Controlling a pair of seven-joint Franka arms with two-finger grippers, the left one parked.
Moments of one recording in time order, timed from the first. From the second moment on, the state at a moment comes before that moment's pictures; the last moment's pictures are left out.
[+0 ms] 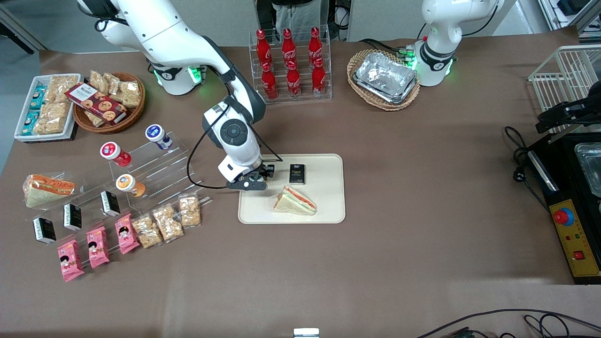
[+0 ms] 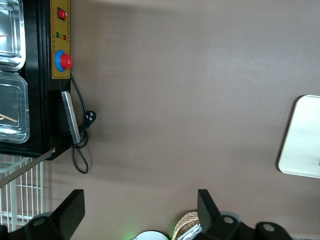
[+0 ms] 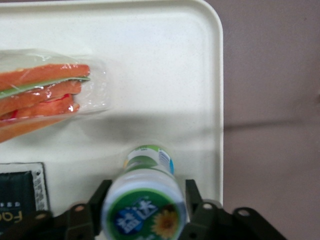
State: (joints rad) arm 0.64 0.46 0.00 -2.02 0.01 2.46 0.71
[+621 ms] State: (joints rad) arm 0.64 0.39 -0.02 -1.99 0.01 2.42 0.73
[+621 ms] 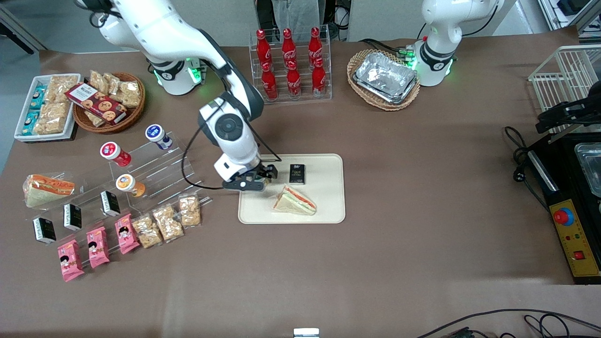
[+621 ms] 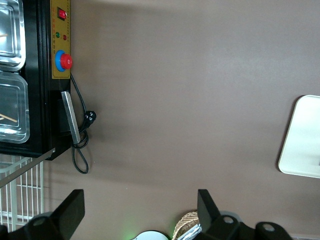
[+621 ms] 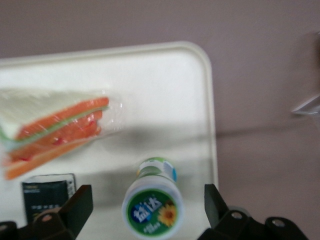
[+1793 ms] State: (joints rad) arm 0.08 0.02 -0.07 -1.70 0.01 1.67 0.07
